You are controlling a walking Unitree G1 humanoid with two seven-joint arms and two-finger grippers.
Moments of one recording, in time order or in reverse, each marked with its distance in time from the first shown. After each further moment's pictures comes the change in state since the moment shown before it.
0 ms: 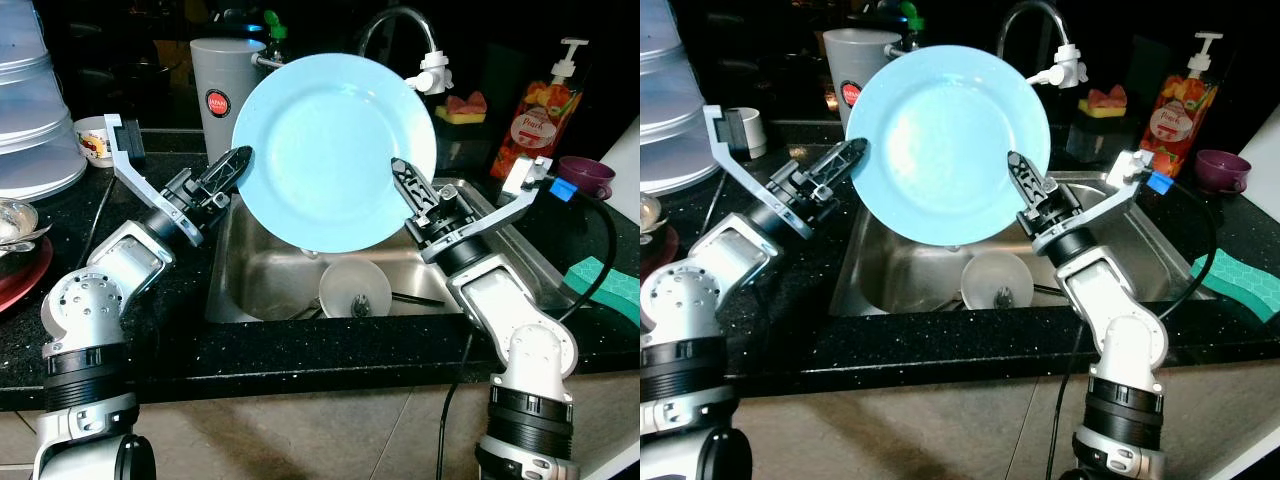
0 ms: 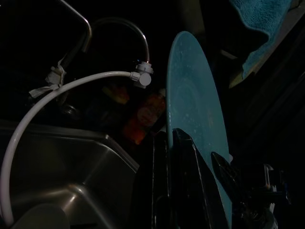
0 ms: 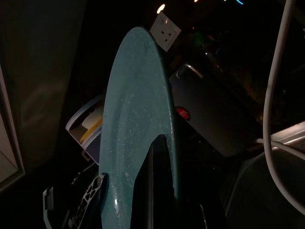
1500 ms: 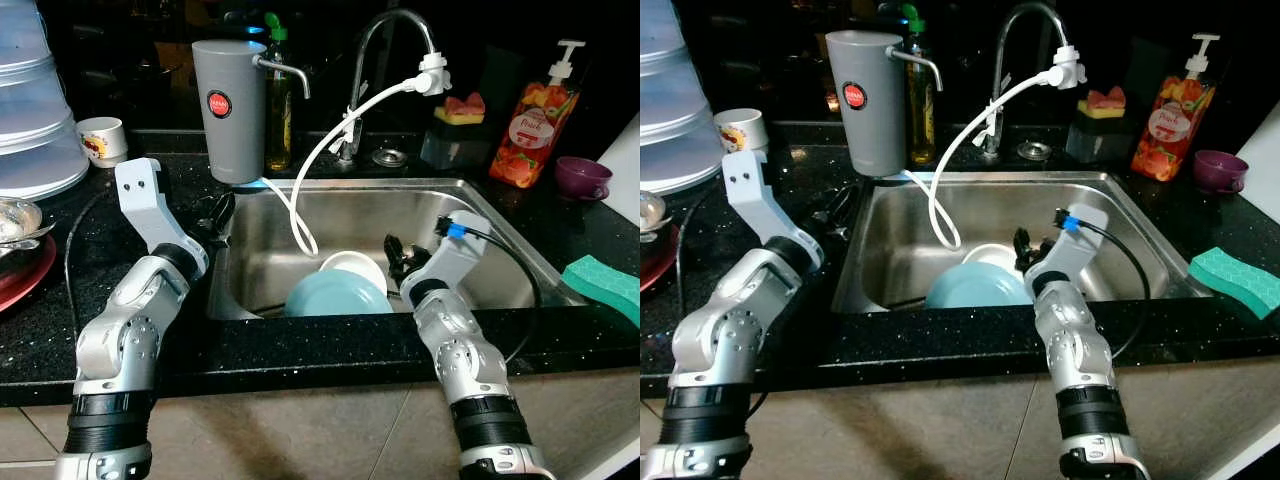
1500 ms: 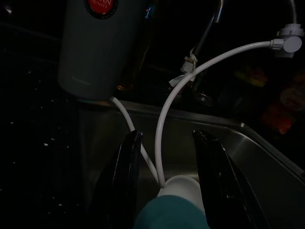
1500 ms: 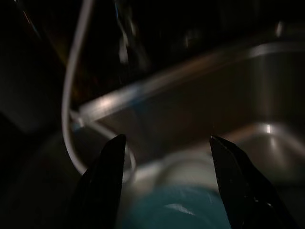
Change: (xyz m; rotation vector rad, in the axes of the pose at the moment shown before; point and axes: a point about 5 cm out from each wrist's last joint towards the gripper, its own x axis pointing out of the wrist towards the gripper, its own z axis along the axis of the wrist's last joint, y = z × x) left arm -0.021 0.025 -0.030 0.436 0.017 0.504; right arm -0.011 -0.083 -0.031 -0.559 -0.010 -0.621
